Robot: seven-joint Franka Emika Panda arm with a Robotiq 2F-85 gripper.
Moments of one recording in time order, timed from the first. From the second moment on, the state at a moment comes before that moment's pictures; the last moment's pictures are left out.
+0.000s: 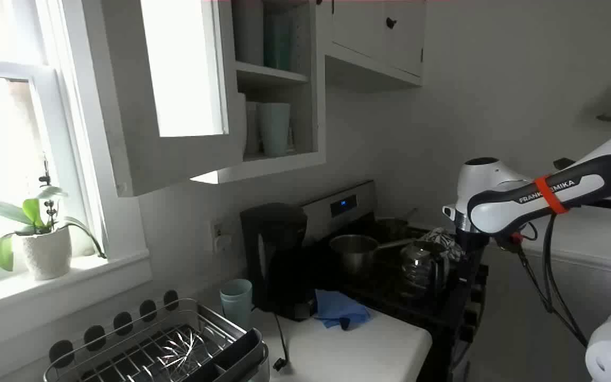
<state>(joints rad) -0.23 -0.65 -0.27 -2.76 -0.41 2.26 -0.40</state>
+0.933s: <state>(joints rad) -0.10 -0.78 -0.27 -2.67 -0.25 2.27 -0.49</state>
